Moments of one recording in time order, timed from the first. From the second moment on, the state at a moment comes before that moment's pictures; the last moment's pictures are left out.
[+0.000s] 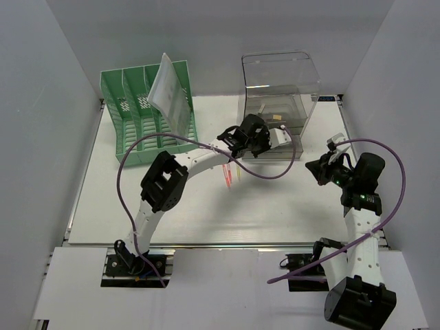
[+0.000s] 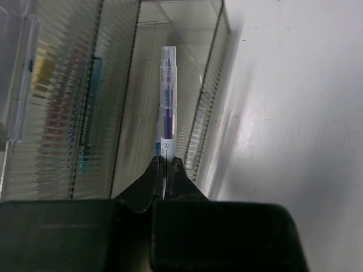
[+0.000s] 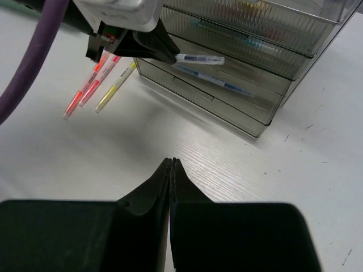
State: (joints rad) left arm -0.84 2.20 1.79 -0.15 0.19 0.58; right arm -0.28 0.80 0.63 -0.27 -0.86 -0.32
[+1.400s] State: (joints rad) left arm -0.75 1.07 1.03 0.15 0.35 -0.11; right arm 0.02 0.92 0.67 -0.39 -0.88 -0.52
